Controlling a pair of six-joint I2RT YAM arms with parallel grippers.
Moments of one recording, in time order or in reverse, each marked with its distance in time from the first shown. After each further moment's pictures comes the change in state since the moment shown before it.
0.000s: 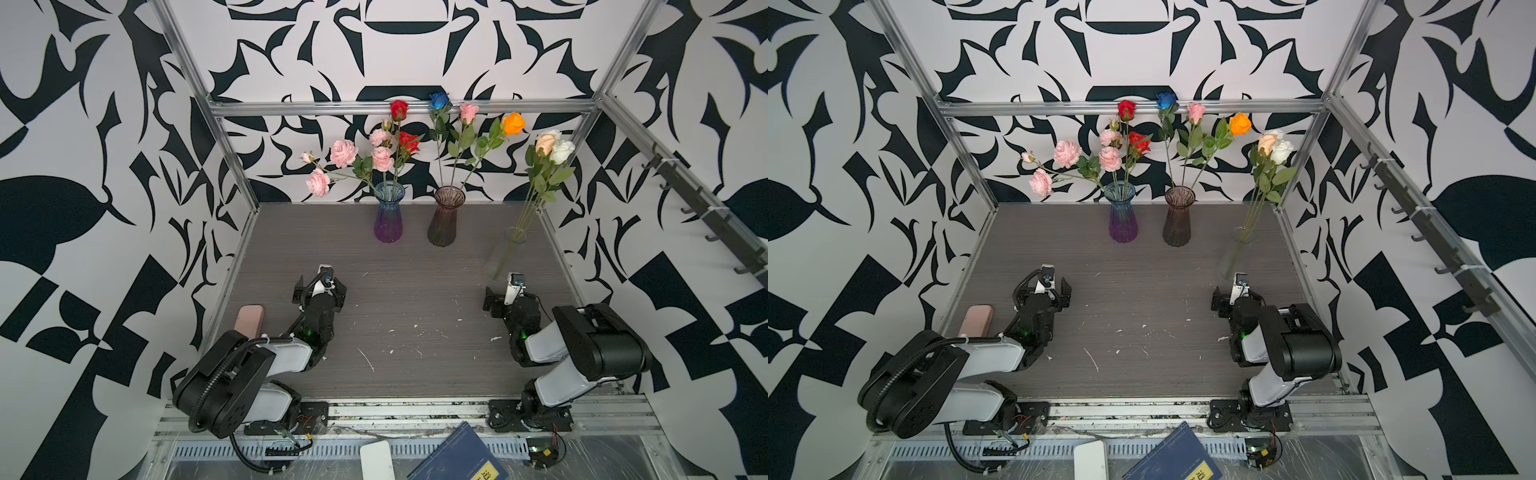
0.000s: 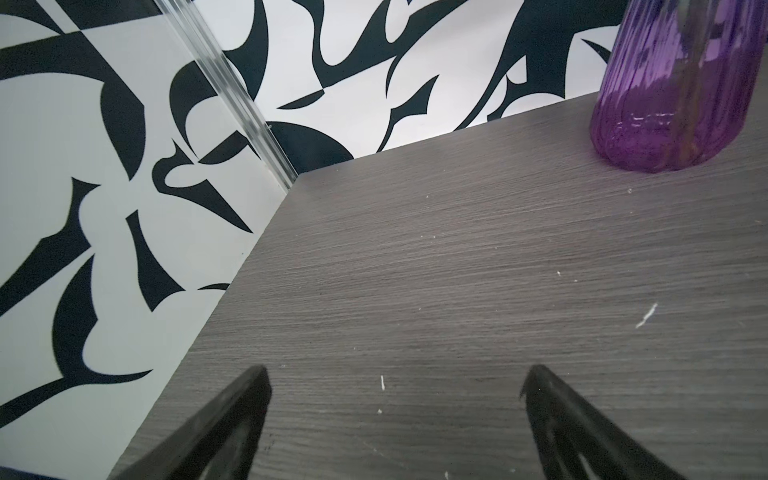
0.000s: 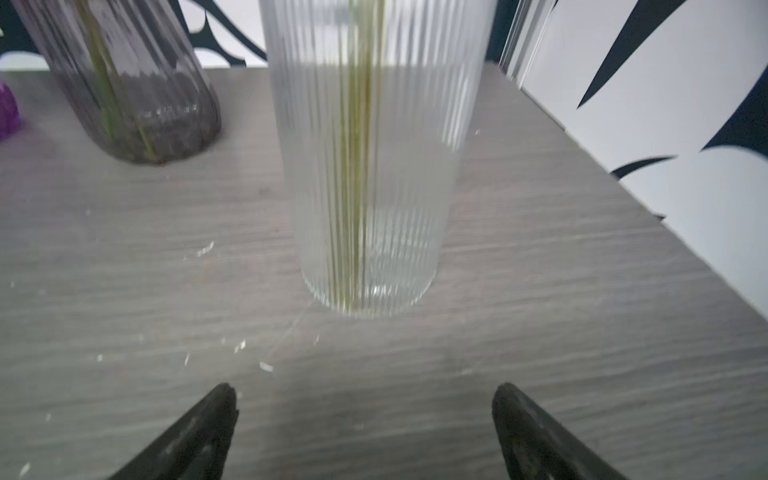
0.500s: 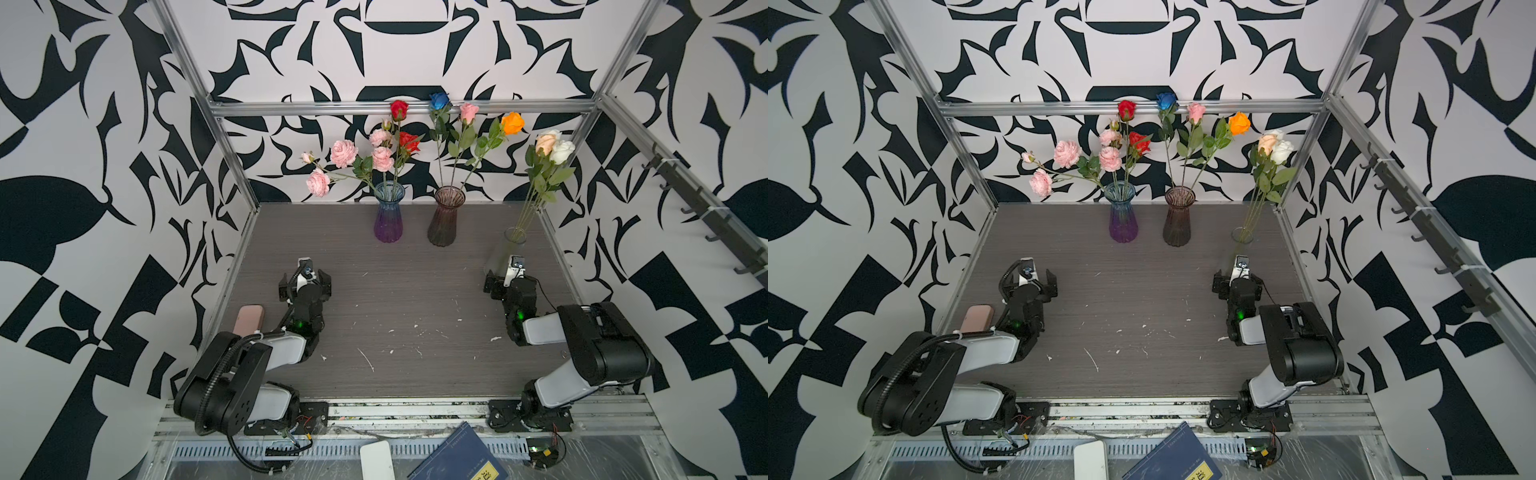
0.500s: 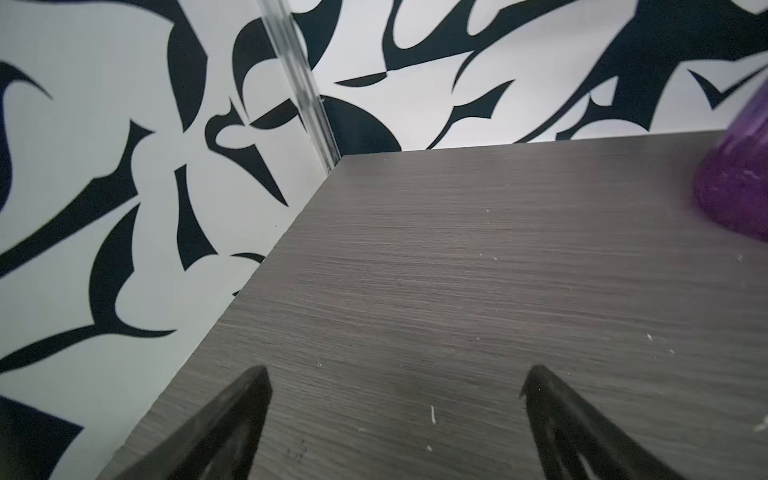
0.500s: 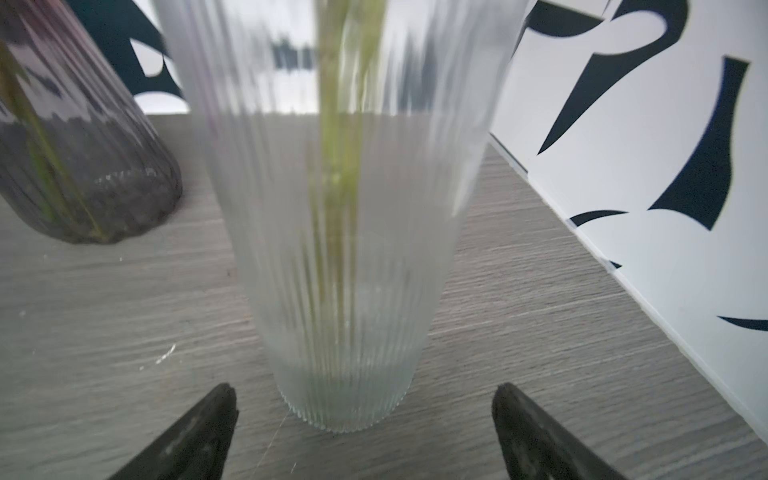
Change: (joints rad) left arm 0.208 -0.043 0.052 -0.113 0.076 -0.148; right arm 0.020 -0.021 0.183 -0.231 0.086 -0.011
